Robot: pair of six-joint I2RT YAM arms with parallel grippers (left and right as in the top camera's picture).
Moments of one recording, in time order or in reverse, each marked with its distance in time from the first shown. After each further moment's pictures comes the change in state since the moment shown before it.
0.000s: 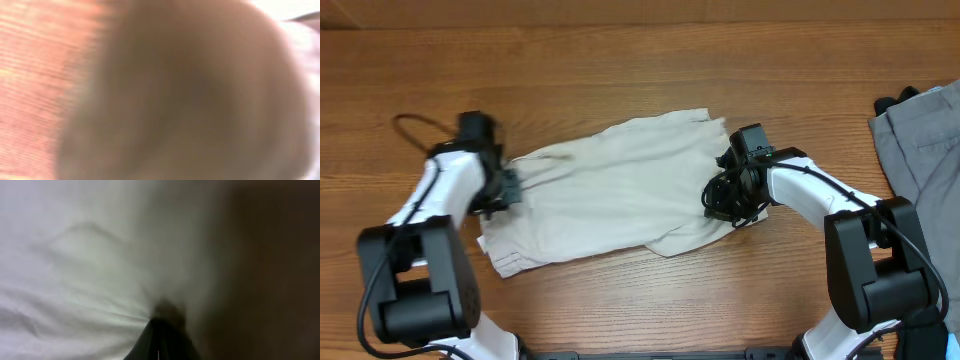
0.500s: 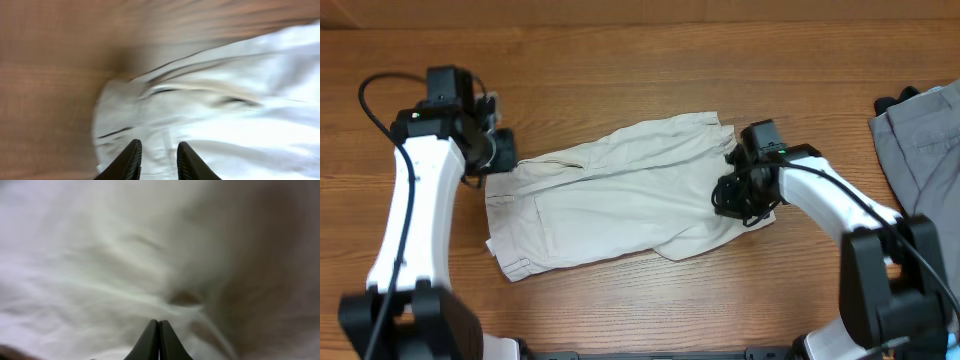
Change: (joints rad) left arm -0.117 -0.200 0.313 -0.245 0.180 0.058; right arm -0.027 -0.119 0.015 -0.051 -0.006 -0.077
